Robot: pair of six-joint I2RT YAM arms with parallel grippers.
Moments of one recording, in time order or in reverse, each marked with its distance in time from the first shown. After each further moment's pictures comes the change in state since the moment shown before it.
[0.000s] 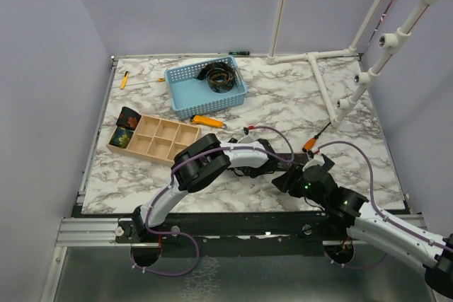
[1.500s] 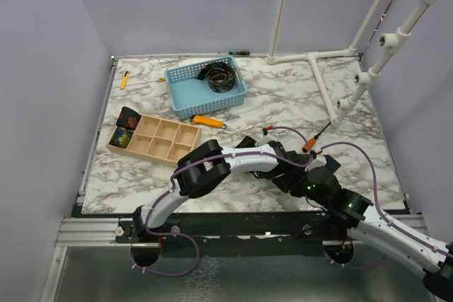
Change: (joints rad) left arm -0.088 0.007 0.162 0.173 0.116 0.139; right arm 0.000 -0.086 0.000 -0.036 -0.010 0.000
